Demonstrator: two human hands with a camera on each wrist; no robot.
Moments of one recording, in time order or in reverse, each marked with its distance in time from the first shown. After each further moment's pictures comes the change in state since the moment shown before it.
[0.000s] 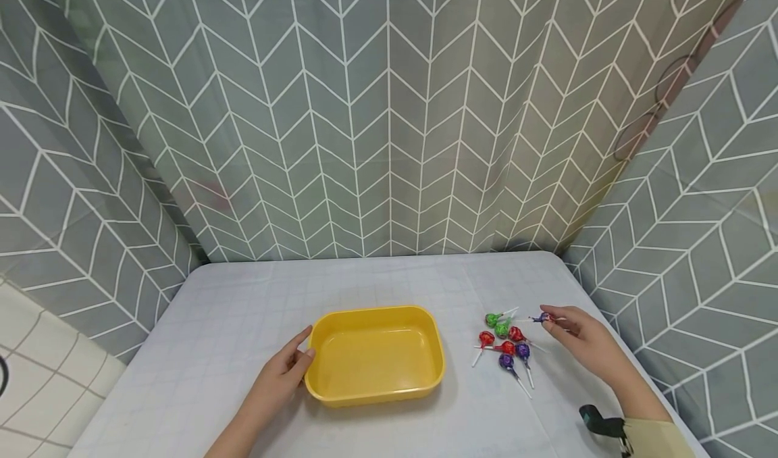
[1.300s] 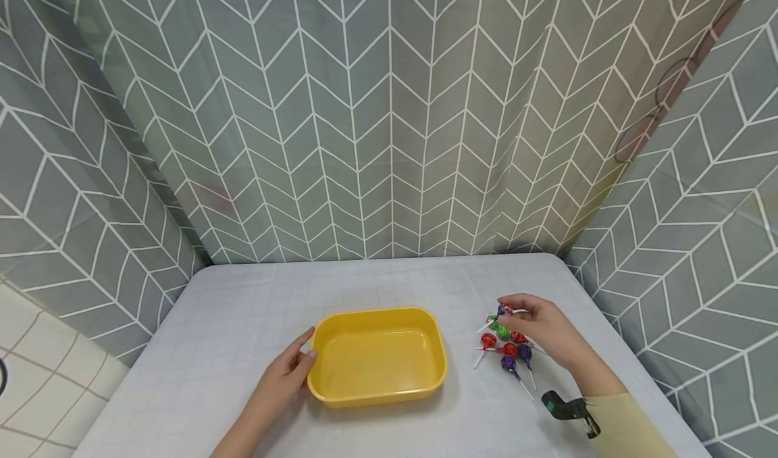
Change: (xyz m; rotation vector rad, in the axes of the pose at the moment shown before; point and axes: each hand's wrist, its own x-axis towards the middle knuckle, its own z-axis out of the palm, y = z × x) left_hand -0.001 0.000 0.002 -0.017 0.008 -0.008; right_hand 0.033 -0.061 0.027 0.410 -0.196 0.227
